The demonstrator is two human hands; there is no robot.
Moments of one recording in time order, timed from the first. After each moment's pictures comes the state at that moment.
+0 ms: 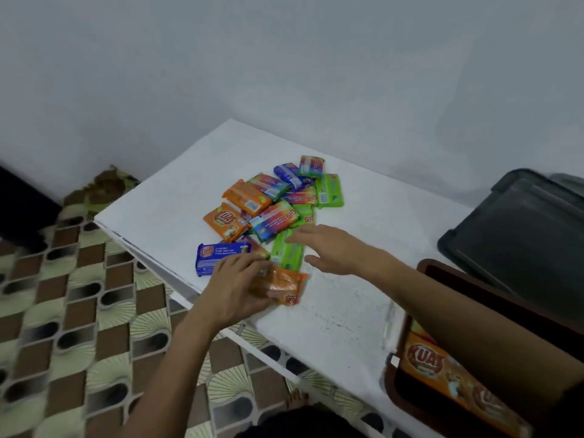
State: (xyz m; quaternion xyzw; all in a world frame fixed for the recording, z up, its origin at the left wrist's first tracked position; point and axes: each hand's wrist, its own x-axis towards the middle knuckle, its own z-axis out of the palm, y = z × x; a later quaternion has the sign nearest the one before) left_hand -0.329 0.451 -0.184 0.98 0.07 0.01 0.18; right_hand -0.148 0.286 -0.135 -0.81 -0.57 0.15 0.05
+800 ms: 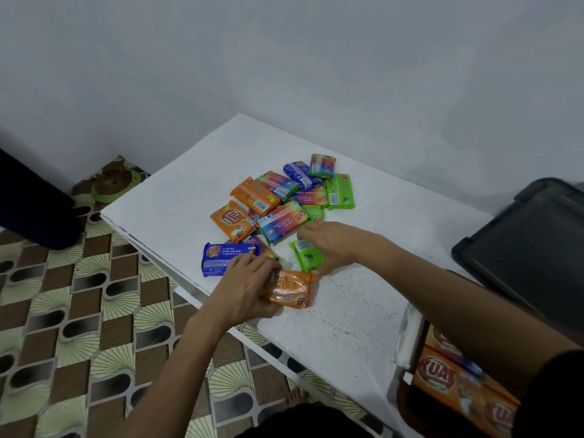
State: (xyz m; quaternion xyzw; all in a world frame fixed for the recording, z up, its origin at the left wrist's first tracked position) left_hand -0.316 0.460 -0.206 0.99 0.01 0.03 0.15; right_hand -0.116 0.318 -0.152 -0.76 -0.61 0.18 -0.08
